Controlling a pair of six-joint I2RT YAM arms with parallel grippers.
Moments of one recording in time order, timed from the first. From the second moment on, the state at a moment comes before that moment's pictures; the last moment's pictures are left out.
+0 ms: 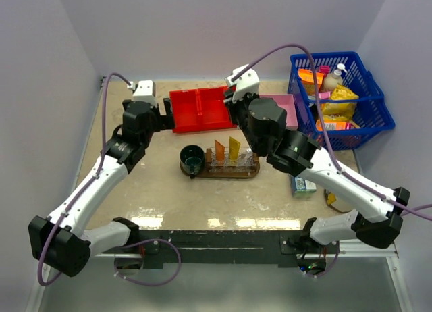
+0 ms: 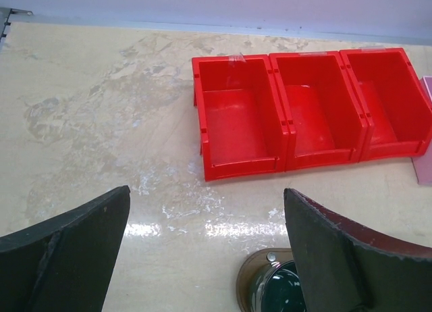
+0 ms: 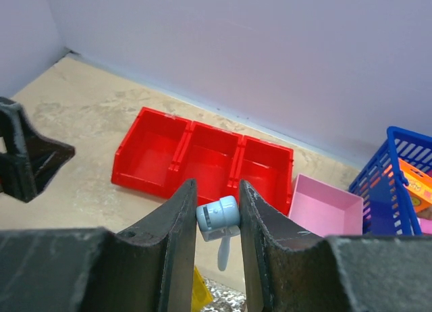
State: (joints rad) left arm -0.39 1.13 1.01 -0.22 -0.34 -0.22; right arm 1.02 1.32 1.52 -0.26 0.70 -0.12
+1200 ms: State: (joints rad) left arm -0.39 1.10 0.98 -0.20 -0.32 -0.20; right arm 0.92 1.38 1.35 -0.32 0.66 0.04
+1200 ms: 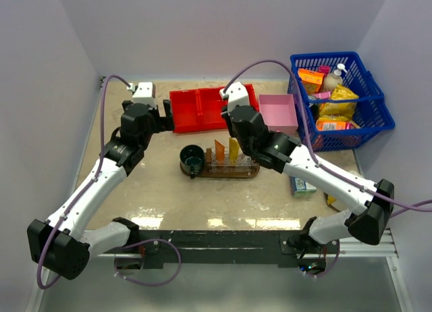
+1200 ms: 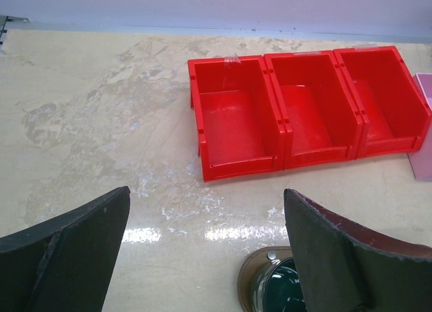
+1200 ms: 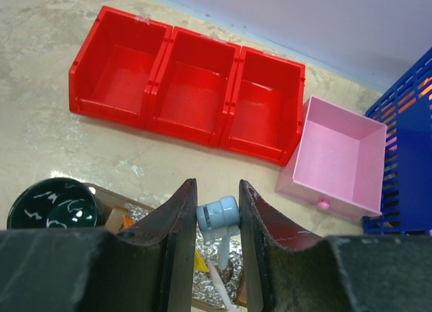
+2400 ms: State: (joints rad) left arm -0.39 1.11 0.98 -0.20 -0.30 -0.20; right arm 0.92 1.33 1.13 -0.21 0.66 0.05
